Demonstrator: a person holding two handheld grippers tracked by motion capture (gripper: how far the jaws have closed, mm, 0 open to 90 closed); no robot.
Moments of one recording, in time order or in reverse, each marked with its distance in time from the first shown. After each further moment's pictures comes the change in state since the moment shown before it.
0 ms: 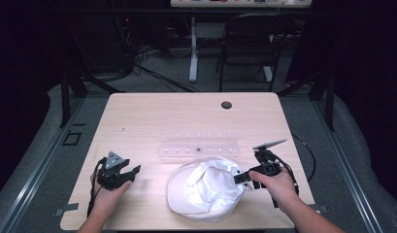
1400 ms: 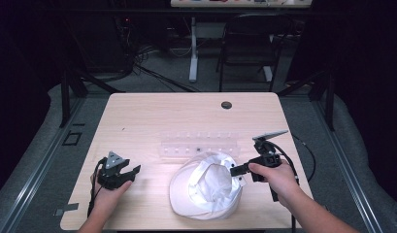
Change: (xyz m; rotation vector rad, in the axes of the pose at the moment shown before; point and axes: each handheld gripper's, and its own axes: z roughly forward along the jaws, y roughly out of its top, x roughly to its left) left arm 0.000 -0.001 0.002 0.002 0.002 -0.006; right arm 0.029 0.014 -0.023 -0.009 0.099 -0.024
